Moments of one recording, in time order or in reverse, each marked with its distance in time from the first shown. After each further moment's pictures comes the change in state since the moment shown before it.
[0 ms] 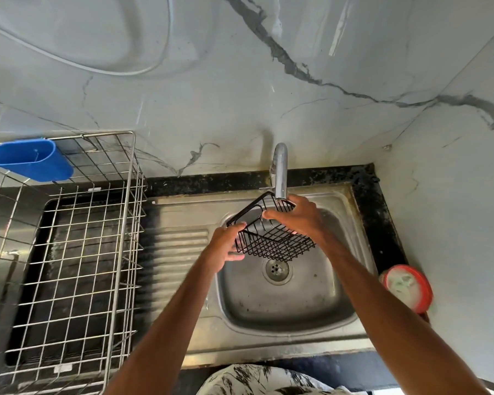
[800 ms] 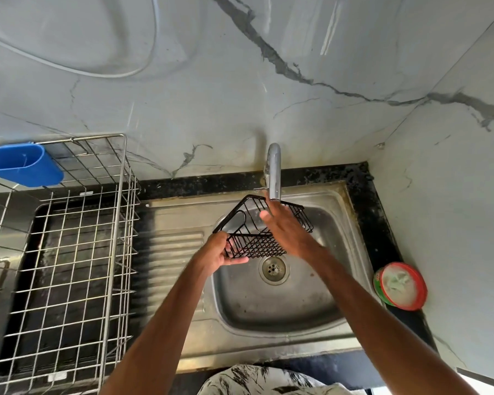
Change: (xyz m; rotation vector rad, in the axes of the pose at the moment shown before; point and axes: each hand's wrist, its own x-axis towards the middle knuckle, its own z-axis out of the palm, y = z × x) left_hand 0.001 -0.004 -0.002 -0.100 -0.048 -0.096; right_hand 0.001 0.031 0.040 -0.006 -0.078 -0.357
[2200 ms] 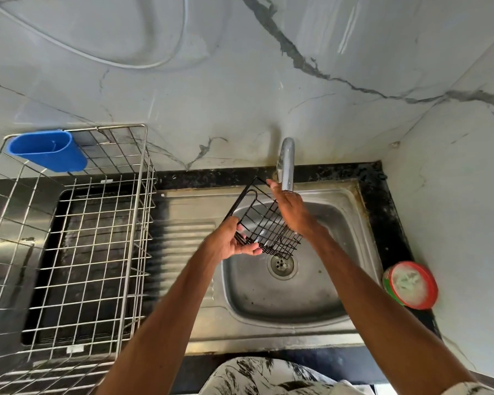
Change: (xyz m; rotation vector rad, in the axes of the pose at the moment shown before) left_hand -0.028 0.008 -0.004 -0.127 -0.072 -0.037; right_hand 0.017 -0.035 -0.009 0.252 0.106 0.067
